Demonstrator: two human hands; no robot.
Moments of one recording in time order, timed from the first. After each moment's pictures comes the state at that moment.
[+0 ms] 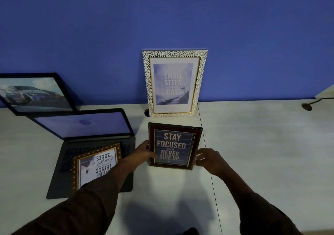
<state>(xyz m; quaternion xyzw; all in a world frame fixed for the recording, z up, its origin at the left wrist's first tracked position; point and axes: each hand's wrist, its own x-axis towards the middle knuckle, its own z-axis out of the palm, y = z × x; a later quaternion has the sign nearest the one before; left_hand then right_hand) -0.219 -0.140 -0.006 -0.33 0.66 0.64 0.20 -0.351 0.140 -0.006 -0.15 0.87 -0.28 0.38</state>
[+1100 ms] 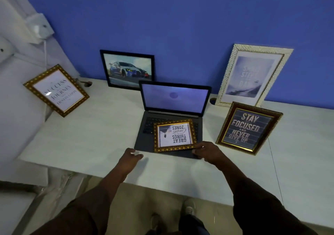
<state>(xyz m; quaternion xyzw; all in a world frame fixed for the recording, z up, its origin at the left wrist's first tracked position) 0.135 -0.294 0.007 -0.56 0.62 0.55 0.06 -0.110 -0.066 0.033 -0.17 0.83 -0.30 0.43</state>
